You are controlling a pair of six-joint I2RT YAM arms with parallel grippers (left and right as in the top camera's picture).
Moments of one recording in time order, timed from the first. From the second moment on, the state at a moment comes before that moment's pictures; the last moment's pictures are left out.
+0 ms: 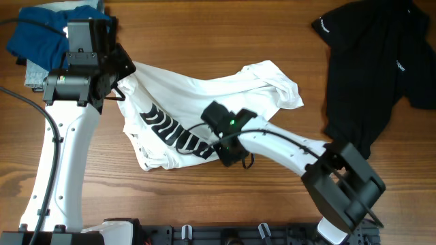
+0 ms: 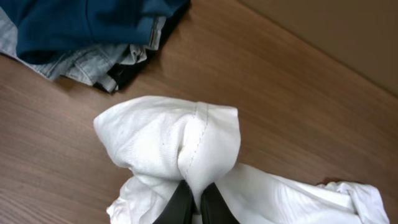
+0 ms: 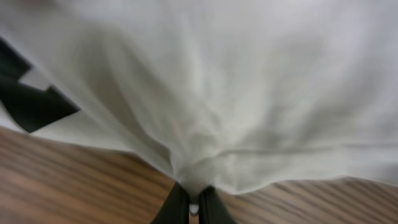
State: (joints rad) left arm -0.04 1.46 1.45 -0.86 -0.13 -0.51; right arm 0.79 1.85 1.16 -0.85 -0.02 0.27
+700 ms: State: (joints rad) left arm -0.04 1.02 1.46 -0.62 -0.13 -0.42; right arm 0.13 1.28 1.87 -1.07 0.05 0.00
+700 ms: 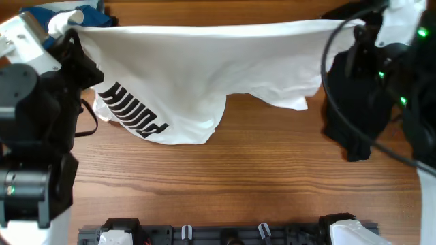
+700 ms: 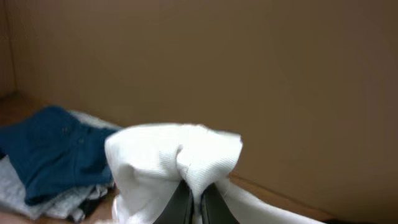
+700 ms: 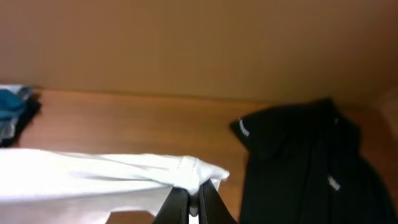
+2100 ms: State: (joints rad) left arm -0.04 1.88 2.29 -0.94 0.05 -0.11; right arm 0.12 1.93 2.21 -0.69 -0.05 -0.24
